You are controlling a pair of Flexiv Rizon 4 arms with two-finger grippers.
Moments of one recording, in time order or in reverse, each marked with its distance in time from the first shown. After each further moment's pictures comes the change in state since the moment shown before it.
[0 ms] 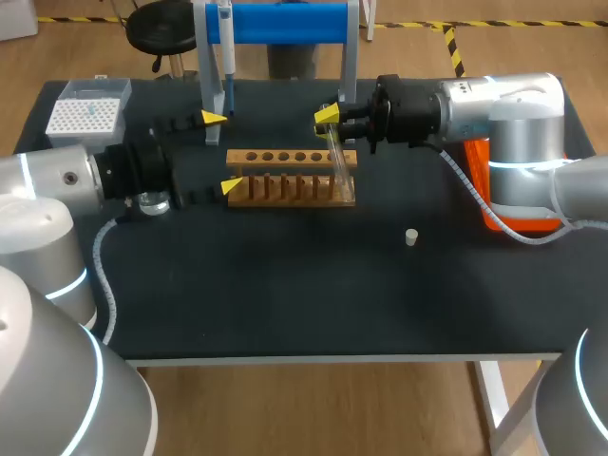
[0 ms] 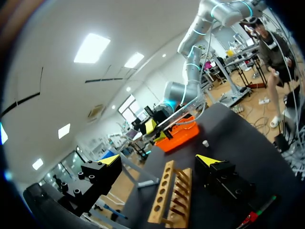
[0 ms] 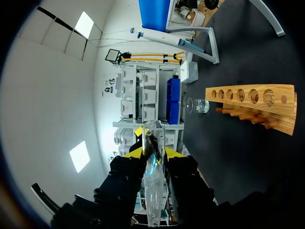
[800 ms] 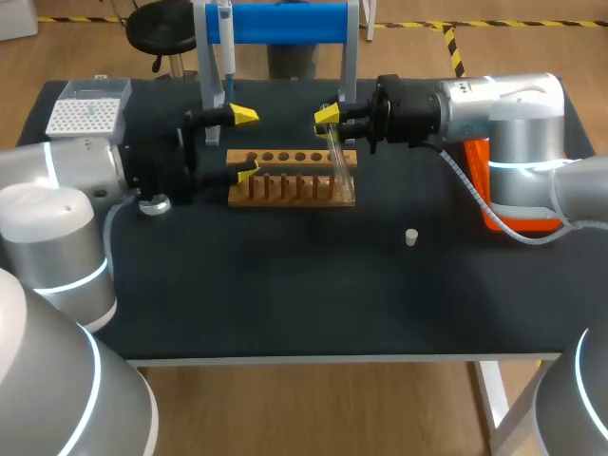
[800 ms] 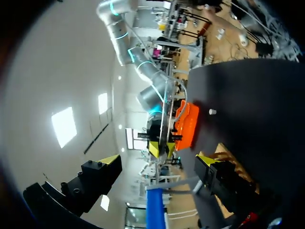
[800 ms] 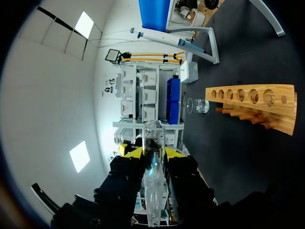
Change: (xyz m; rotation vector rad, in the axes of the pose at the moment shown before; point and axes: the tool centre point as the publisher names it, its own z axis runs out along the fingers) left arm -0.008 -0.028 0.034 0.062 0.000 0.789; right arm 0.000 0.000 0.000 0.000 0.000 0.000
